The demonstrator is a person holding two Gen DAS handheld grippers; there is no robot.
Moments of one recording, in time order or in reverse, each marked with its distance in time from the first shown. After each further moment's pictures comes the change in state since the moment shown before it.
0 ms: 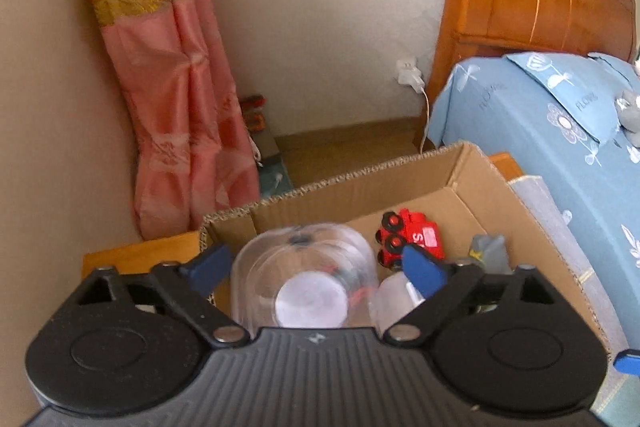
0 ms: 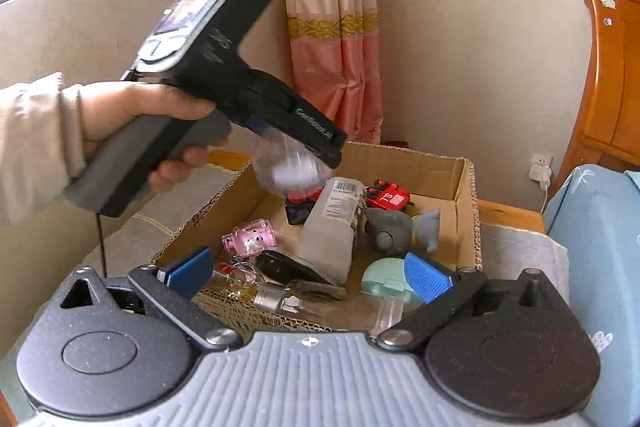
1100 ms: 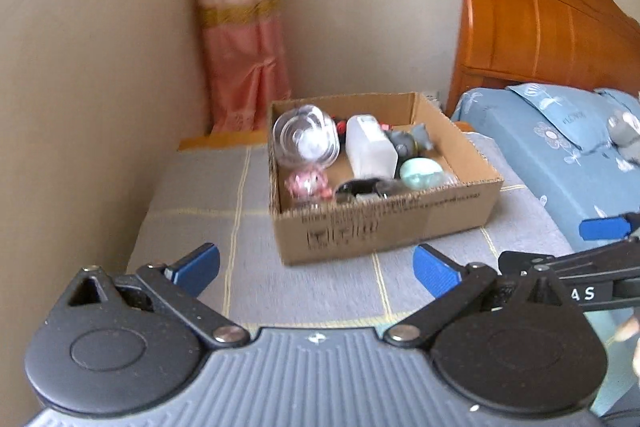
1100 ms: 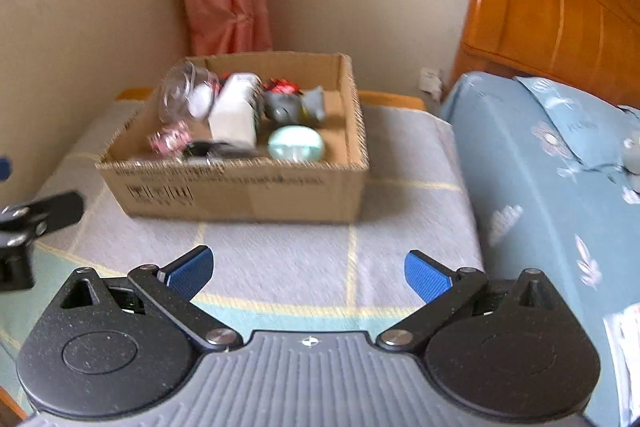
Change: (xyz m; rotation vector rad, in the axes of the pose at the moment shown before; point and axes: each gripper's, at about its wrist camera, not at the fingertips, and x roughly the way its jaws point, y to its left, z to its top) left arm -0.191 -0.069 -0.188 -0.143 -0.150 0.147; right arm -0.064 0.016 -0.062 0.175 0.193 -0.344
